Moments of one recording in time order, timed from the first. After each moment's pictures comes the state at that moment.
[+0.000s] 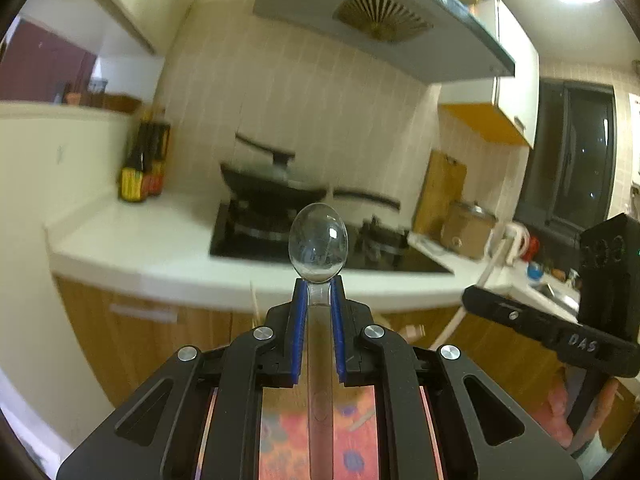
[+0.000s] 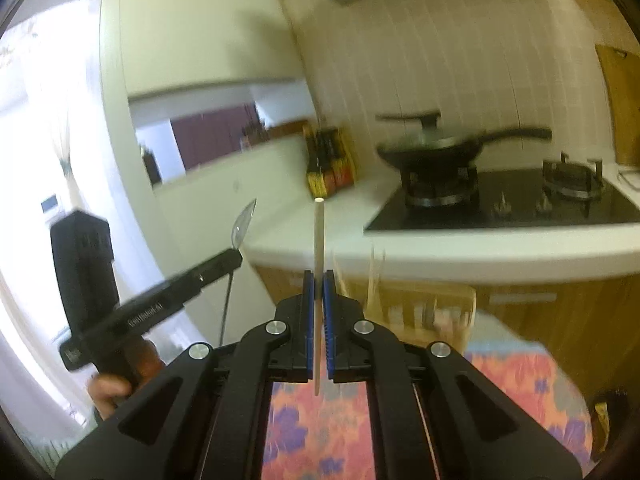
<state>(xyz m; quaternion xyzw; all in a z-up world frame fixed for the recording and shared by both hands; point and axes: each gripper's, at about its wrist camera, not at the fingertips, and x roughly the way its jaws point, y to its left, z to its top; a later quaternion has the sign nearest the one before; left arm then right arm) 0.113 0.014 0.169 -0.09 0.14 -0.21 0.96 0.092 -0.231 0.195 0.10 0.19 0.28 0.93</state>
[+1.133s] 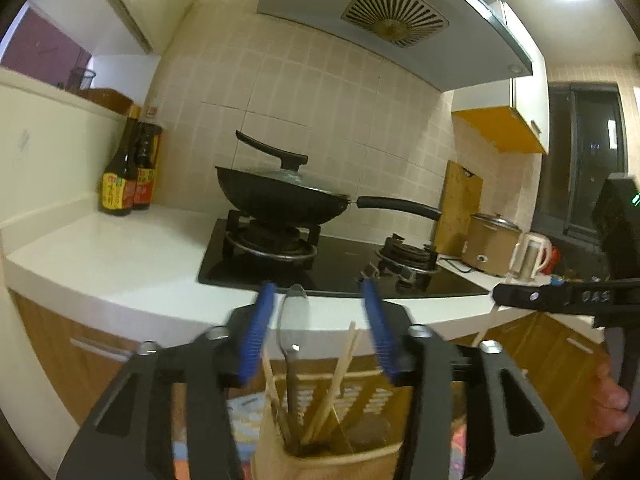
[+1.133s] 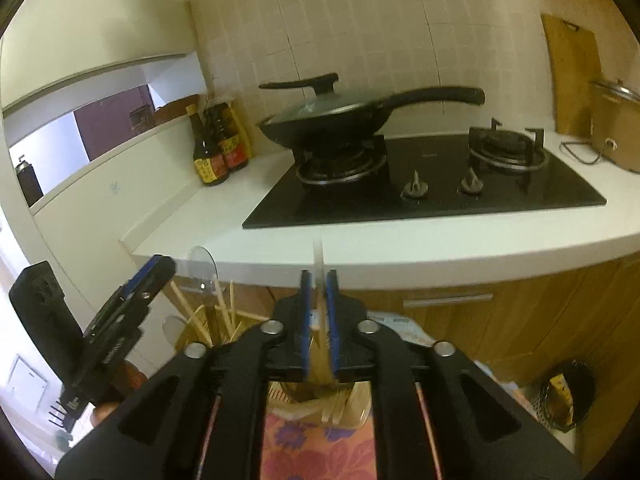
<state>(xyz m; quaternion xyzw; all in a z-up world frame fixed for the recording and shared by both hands) 0.219 0.010 0.108 -0.10 0.10 -0.21 0.97 0.214 -0.264 0.149 0.10 0.29 0.14 0.94</state>
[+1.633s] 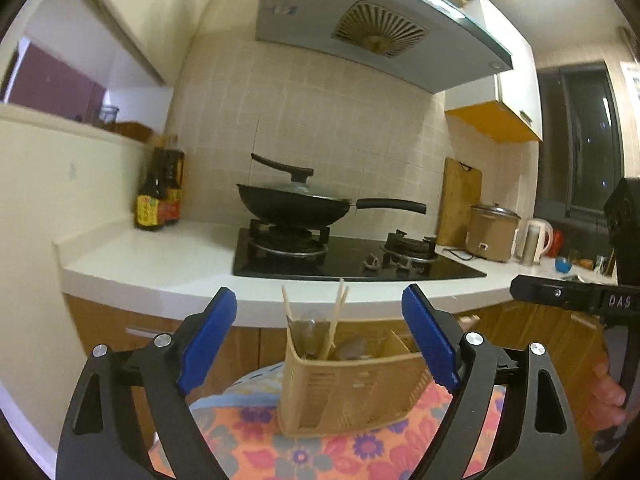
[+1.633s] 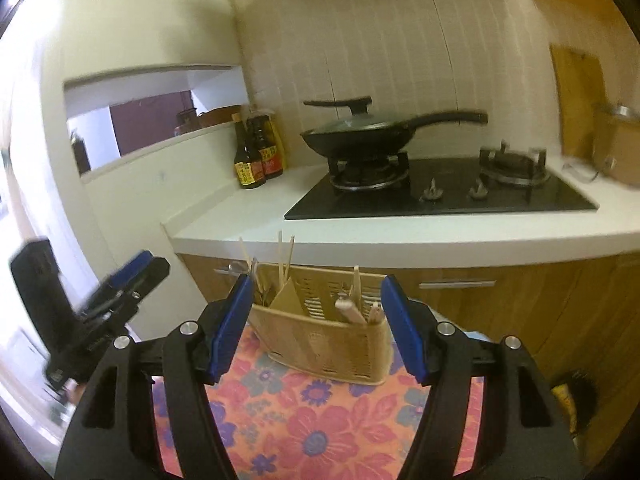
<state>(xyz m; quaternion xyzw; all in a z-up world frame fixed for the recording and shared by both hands) 0.108 0.023 0.117 -0.05 0.08 -0.17 0.98 0.099 -0.246 0.147 0.06 0.22 0.17 0.96</state>
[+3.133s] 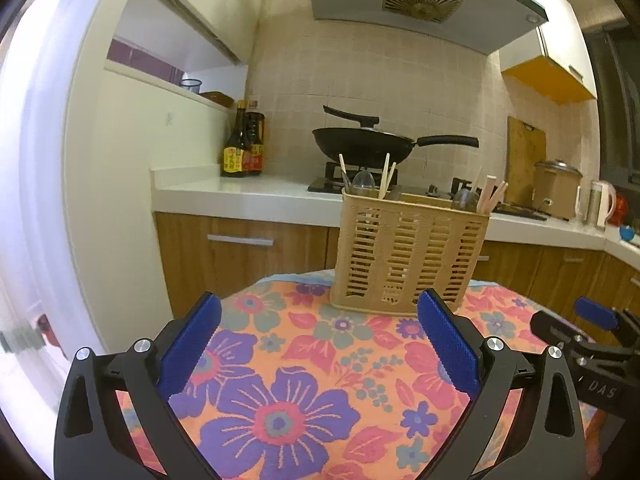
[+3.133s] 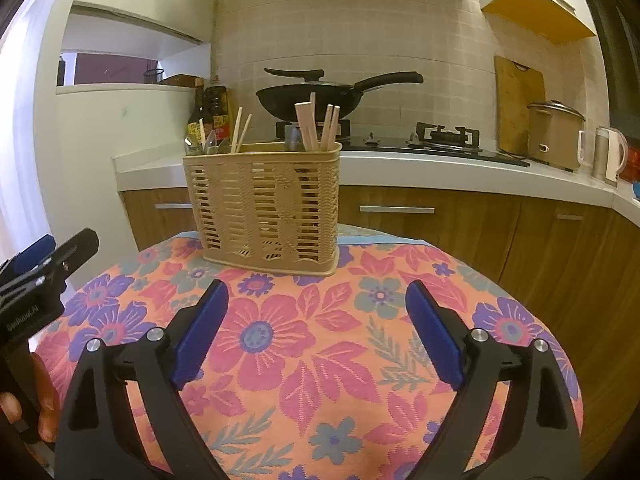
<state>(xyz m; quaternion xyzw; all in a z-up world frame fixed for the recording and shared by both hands) 0.018 0.006 0.012 -0.03 0.13 -0.01 0.99 0.018 -0.233 0.006 0.02 0.20 0.04 0.98</state>
